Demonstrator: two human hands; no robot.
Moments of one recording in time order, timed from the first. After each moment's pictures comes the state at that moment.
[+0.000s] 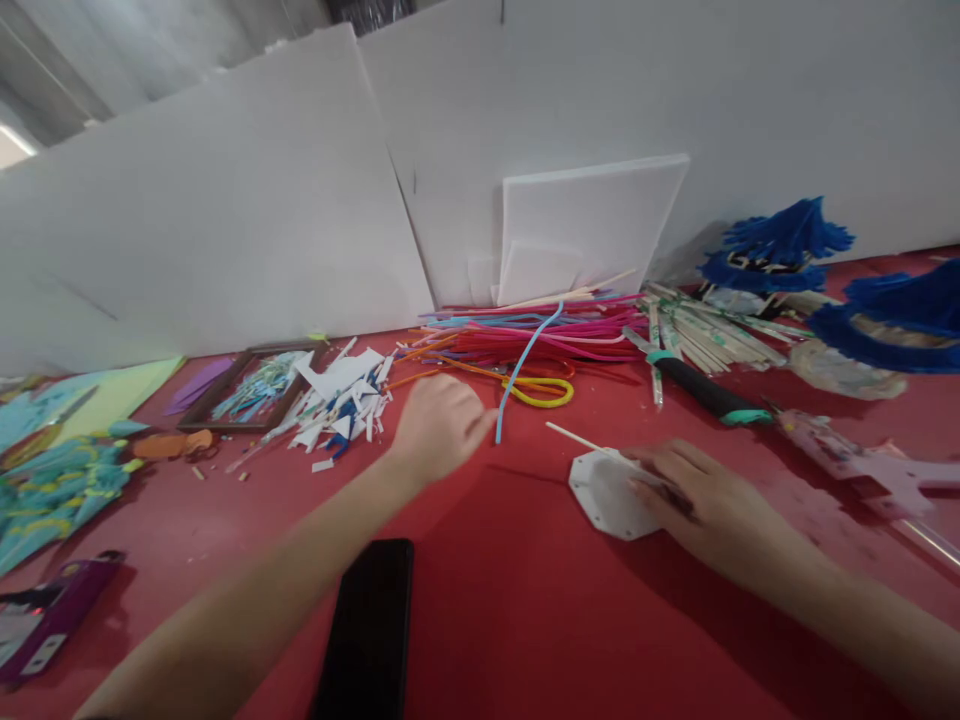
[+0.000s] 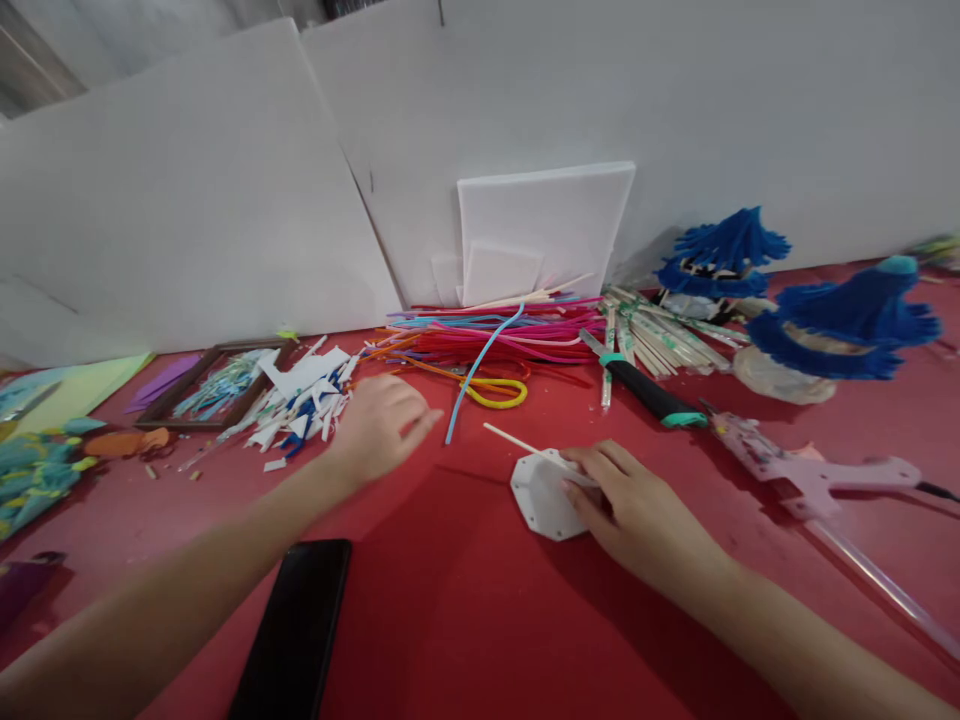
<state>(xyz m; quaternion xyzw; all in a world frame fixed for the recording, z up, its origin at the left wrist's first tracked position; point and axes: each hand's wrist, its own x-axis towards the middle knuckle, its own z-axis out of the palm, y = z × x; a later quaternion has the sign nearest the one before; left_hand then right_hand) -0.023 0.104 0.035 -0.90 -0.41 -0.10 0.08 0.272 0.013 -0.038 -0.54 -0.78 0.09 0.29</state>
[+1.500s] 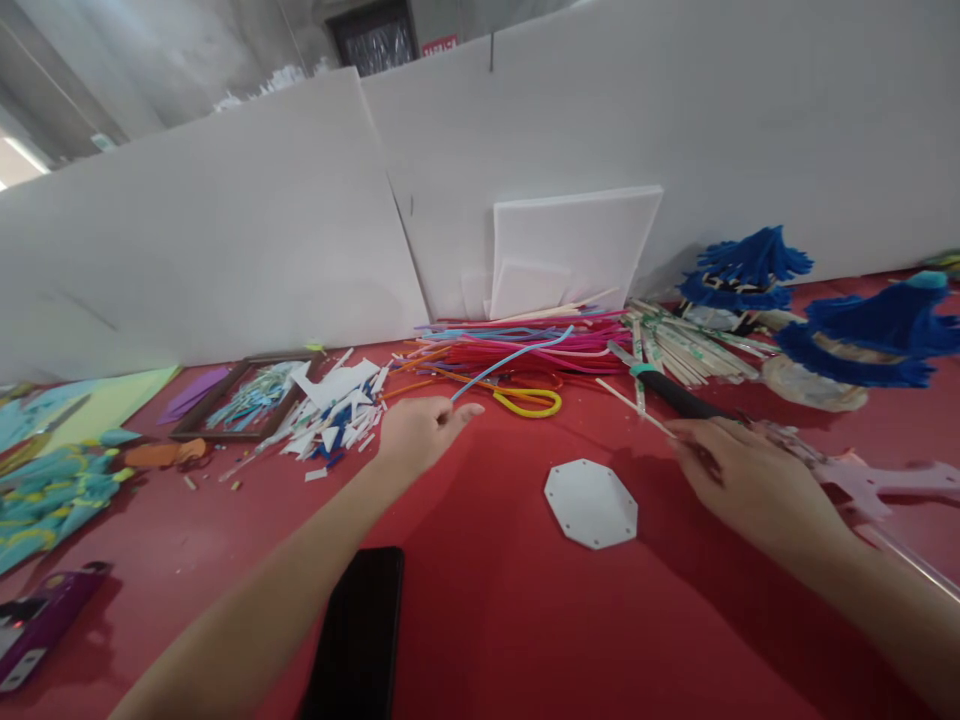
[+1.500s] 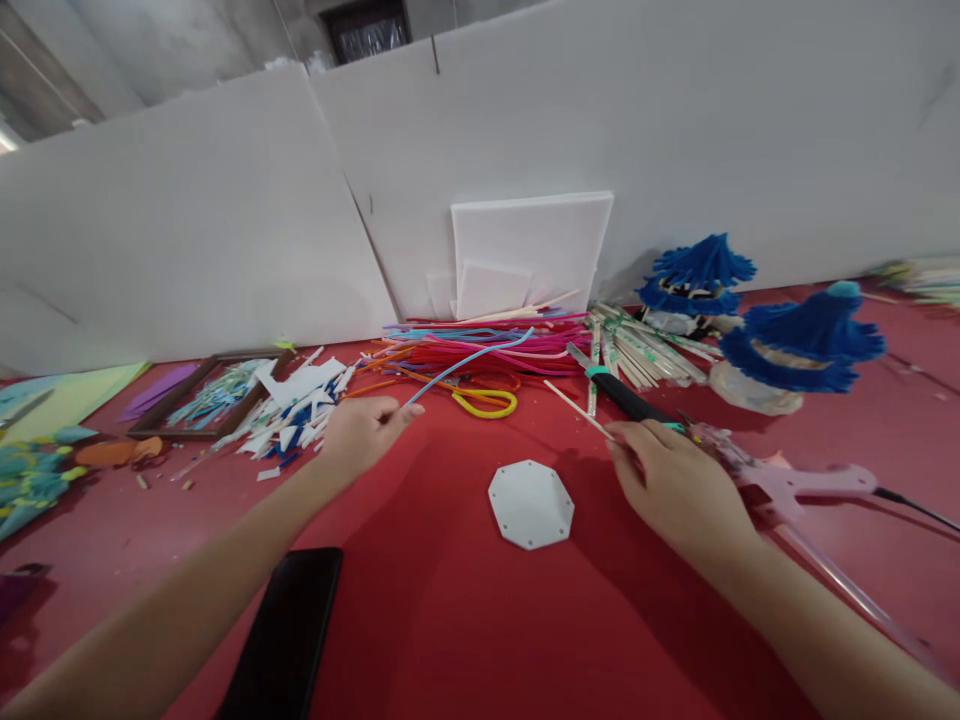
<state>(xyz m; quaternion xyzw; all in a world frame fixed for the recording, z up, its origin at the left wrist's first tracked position) -0.030 0.114 0.030 -0.78 -0.58 -0.22 -0.06 0.317 0.036 -0.041 -0.64 -0.72 -0.10 0.27</state>
